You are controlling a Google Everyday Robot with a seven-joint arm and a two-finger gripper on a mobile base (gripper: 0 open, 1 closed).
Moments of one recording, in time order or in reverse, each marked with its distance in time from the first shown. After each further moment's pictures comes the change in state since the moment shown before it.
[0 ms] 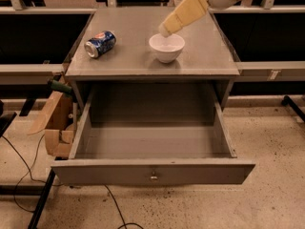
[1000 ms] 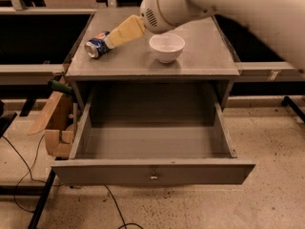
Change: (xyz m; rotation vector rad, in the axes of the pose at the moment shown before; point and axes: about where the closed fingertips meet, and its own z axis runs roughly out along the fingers) arm -0.045 0.065 0.105 -0.054 -0.134 0.105
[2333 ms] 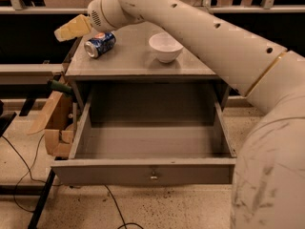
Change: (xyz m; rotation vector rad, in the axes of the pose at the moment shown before) arm -0.078 0.056 0.151 -0.171 -0.136 0.049
